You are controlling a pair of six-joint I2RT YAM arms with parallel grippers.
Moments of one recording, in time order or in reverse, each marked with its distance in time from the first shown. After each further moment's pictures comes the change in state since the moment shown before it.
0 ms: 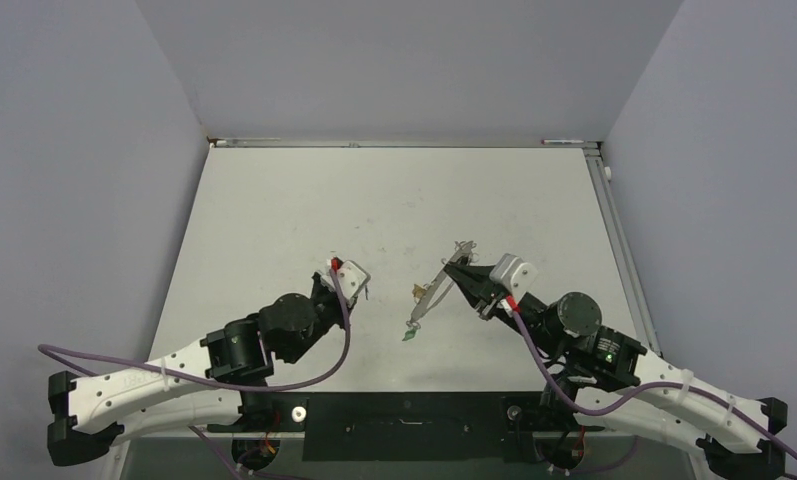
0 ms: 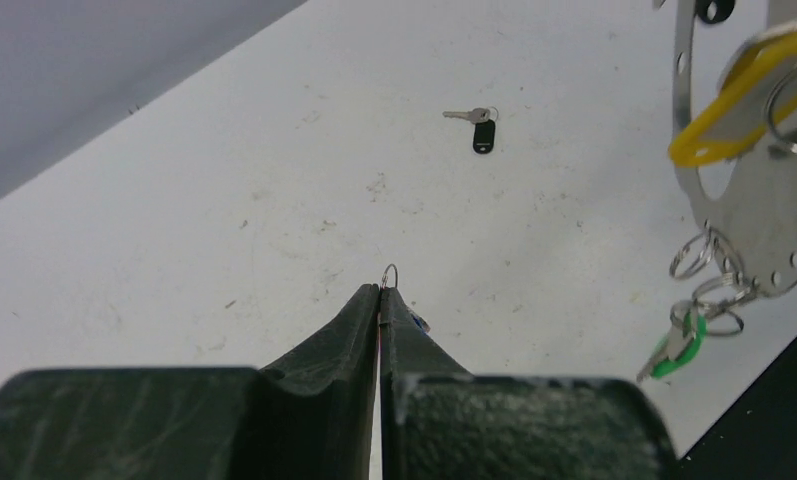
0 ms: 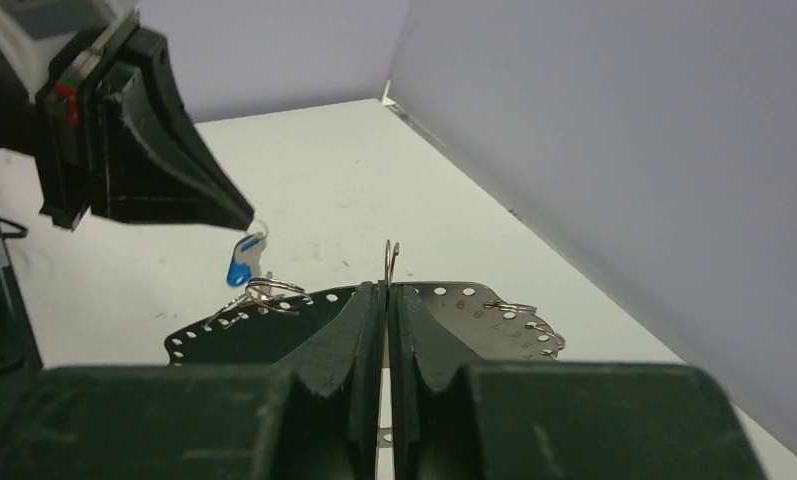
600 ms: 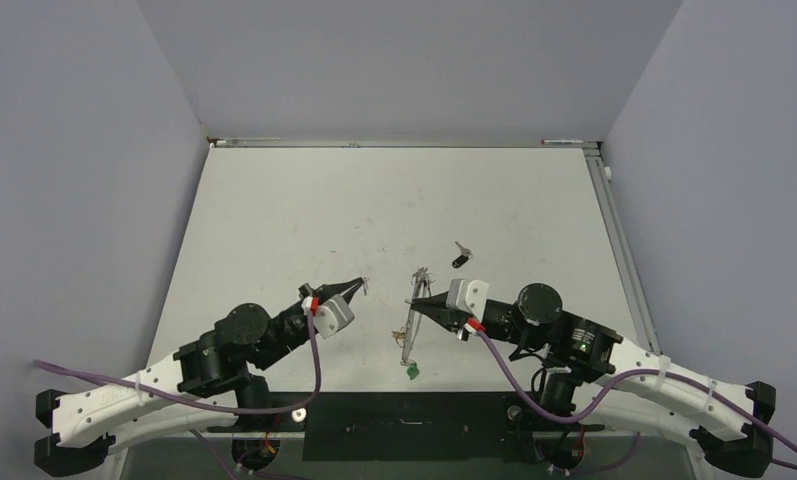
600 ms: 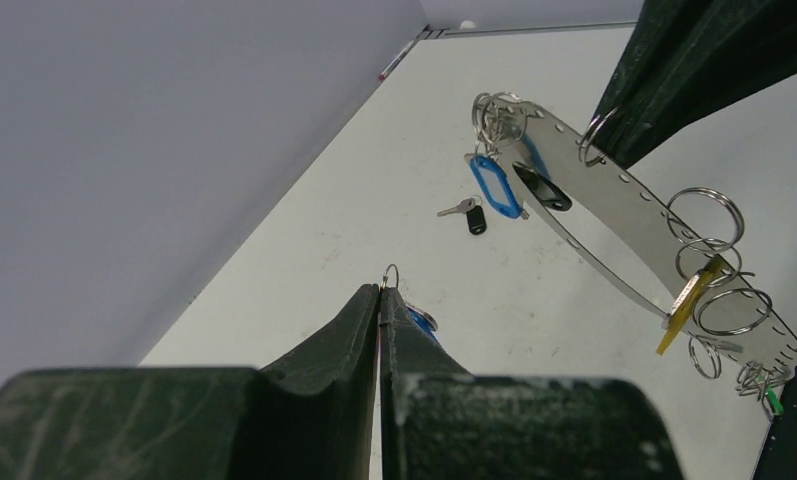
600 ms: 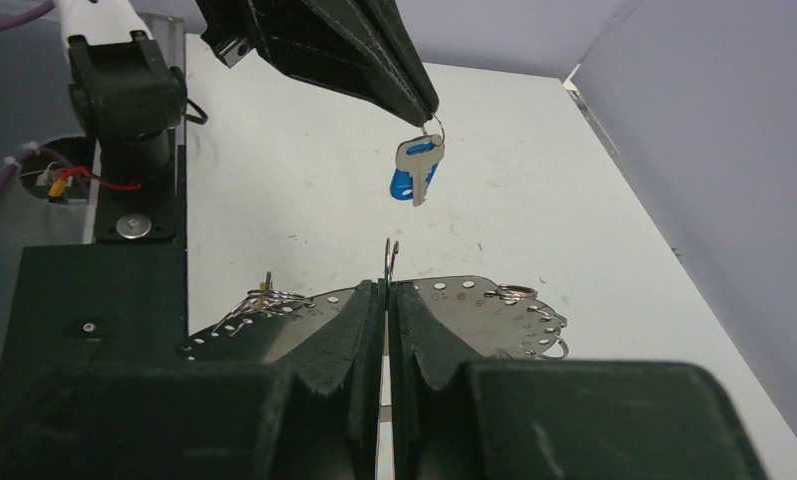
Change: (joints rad) left arm 0.000 -0.177 -0.029 0.103 0.231 0.418; right arm 0.000 0.135 0.008 -0.059 -0.383 -0.037
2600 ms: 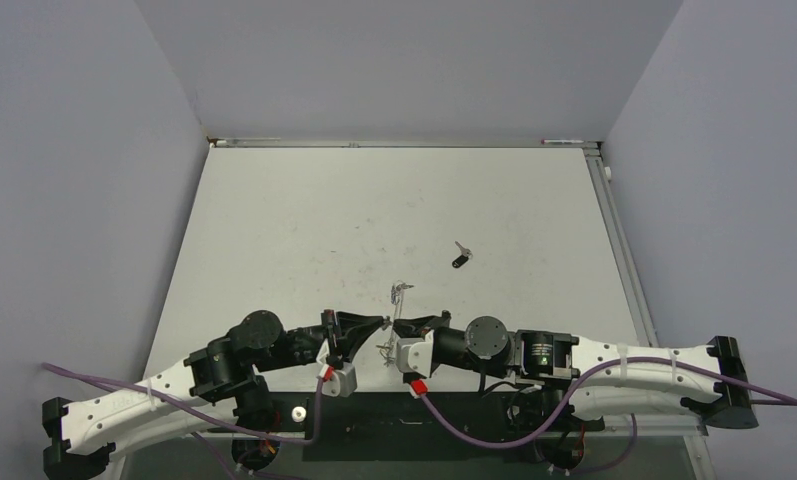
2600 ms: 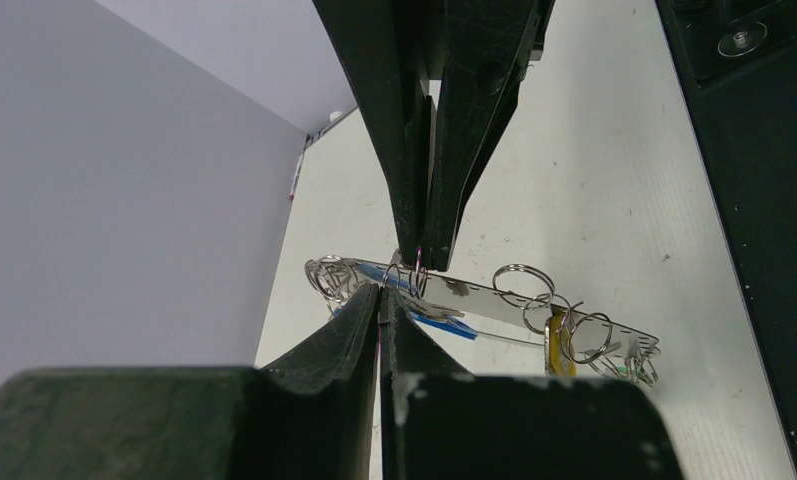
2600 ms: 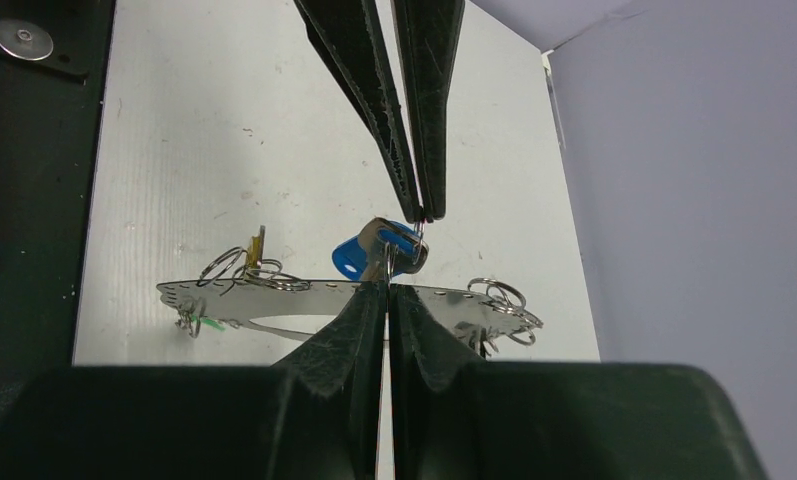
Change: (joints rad) left arm 0.046 -0.072 -0.166 0.027 0.525 0.401; right arm 0.290 0.183 -0.038 0.010 0.314 -0.382
